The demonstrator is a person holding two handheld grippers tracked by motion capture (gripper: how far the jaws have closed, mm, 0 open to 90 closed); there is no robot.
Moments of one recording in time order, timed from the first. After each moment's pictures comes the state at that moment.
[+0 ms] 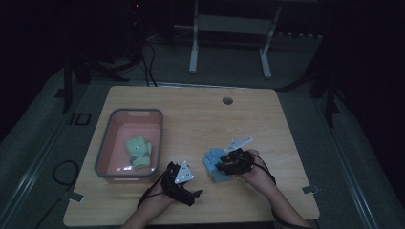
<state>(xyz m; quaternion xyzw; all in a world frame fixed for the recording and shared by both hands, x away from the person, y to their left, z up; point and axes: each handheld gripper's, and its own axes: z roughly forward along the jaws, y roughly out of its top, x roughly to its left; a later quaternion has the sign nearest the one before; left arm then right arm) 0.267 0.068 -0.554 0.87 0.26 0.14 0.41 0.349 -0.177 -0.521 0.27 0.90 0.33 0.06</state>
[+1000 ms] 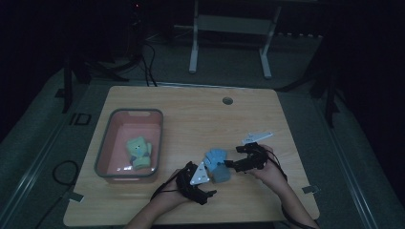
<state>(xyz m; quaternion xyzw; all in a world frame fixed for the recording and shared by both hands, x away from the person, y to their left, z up) 0.274 0.022 -0.546 0.88 0.16 0.14 0.42 0.361 -0.218 -0.509 0.32 0.86 0.39 0.05</state>
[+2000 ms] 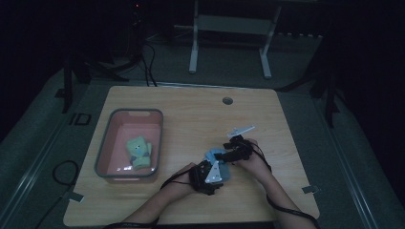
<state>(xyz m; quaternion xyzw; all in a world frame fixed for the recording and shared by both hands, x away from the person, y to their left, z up) 0.299 -0.008 -0.557 0.91 0.07 0.17 0.36 0.402 -0.182 -0.540 0.32 0.88 0.35 0.04</state>
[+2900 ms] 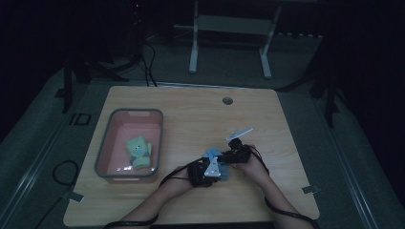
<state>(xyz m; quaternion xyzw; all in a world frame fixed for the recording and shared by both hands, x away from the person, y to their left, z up) 0.308 -0.001 -0.546 0.92 0.09 0.12 0.35 0.397 -0.181 -0.547 0.32 0.87 0.36 -0.04</state>
